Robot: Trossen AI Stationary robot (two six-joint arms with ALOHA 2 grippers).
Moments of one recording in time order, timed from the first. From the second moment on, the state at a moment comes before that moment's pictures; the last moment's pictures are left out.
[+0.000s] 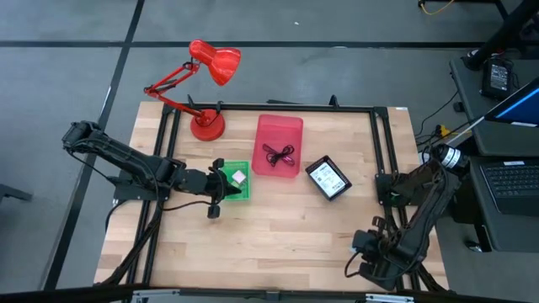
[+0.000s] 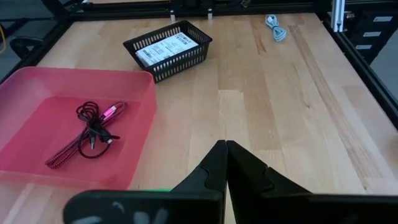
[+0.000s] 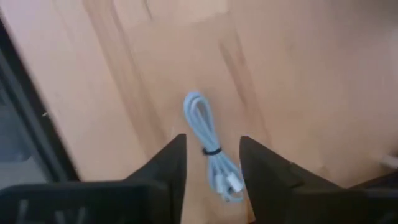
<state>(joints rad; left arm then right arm) -0.32 1.06 0.66 -0.13 -0.32 -0.17 1.06 1.59 1.14 -1.10 0.18 1.41</state>
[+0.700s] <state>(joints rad) -0.32 1.06 0.66 -0.13 -0.32 -0.21 1.14 1.70 1.14 -1.15 0.24 1.47</state>
